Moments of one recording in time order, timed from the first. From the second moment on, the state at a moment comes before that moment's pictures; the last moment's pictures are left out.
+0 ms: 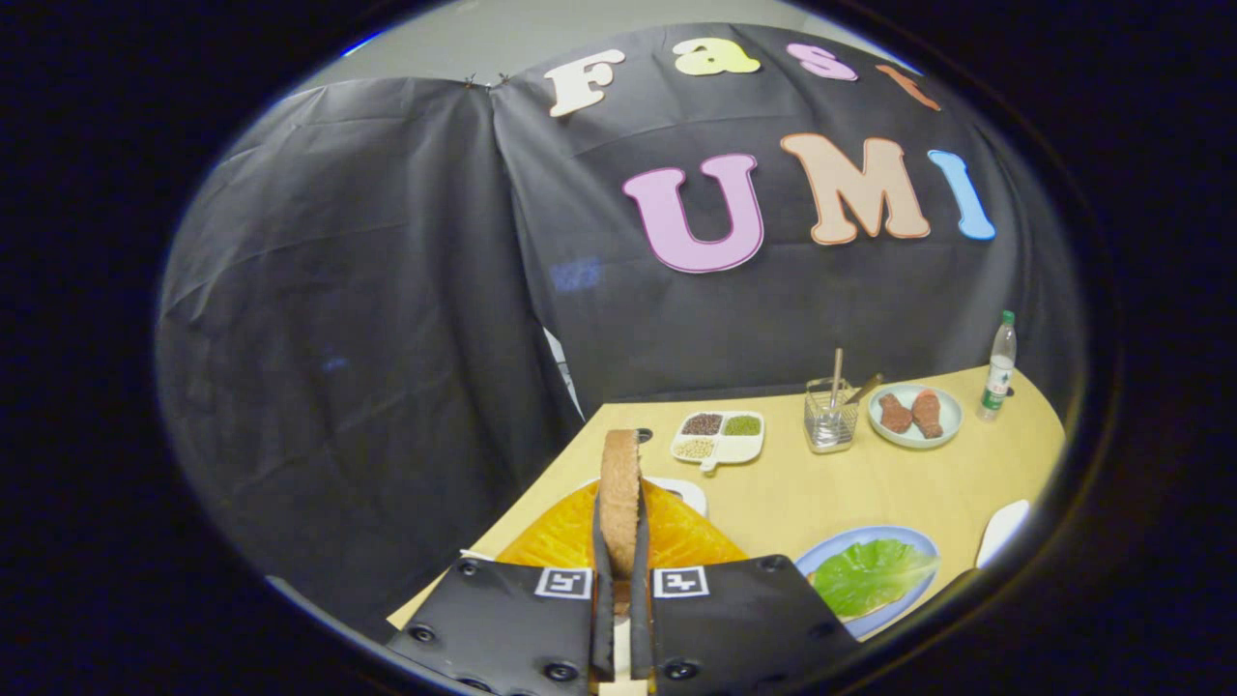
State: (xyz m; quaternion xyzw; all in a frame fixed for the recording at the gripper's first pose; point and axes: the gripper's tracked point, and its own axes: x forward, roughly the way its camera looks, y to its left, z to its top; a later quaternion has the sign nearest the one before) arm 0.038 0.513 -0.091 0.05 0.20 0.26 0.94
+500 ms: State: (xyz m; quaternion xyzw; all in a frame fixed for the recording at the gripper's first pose) arm 0.044 0.444 -0.074 0.10 0.18 0.23 0.95
